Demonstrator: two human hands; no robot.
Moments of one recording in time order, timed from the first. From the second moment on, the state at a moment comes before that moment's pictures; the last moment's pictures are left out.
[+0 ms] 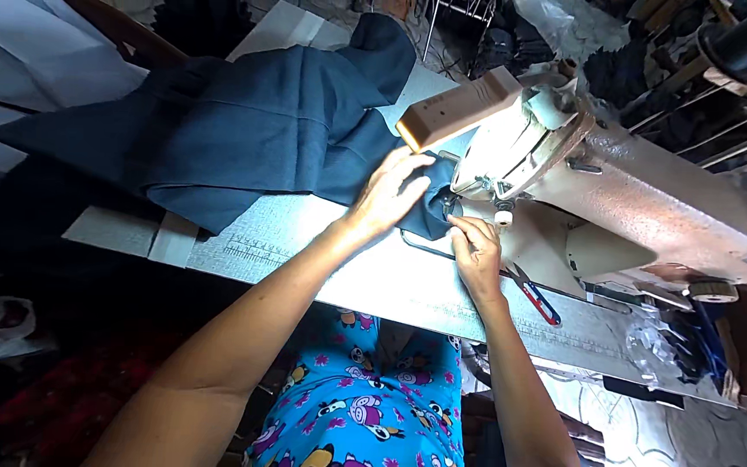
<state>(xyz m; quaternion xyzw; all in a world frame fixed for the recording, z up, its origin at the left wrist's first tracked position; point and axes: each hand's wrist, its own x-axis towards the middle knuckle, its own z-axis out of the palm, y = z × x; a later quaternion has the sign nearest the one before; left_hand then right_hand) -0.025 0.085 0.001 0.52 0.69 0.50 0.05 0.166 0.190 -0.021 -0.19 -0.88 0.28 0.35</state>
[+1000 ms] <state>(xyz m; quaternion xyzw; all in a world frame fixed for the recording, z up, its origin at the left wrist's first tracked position) -0.029 0.103 0.013 0.70 0.70 0.17 0.03 0.154 0.139 -0.001 -0.31 -0.86 0.35 0.22</state>
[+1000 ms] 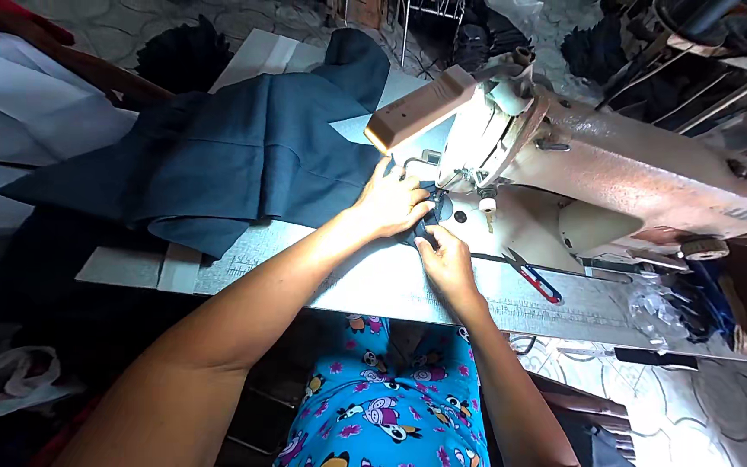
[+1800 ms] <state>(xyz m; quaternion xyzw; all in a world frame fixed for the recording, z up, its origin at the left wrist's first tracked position) 0.012 0.064 -0.014 0.69 0.66 0.29 0.05 0.161 0.123 0.005 -0.42 -0.84 0.23 0.26</state>
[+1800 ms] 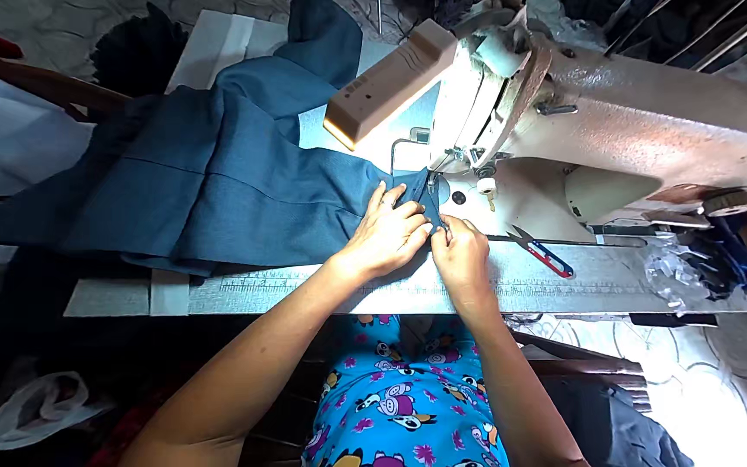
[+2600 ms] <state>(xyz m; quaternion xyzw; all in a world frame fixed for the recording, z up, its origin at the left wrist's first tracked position) 0.020 0.057 -0.017 0.68 0.68 0.26 0.05 0.151 0.120 0.028 -0.45 -0.86 0.22 0.07</state>
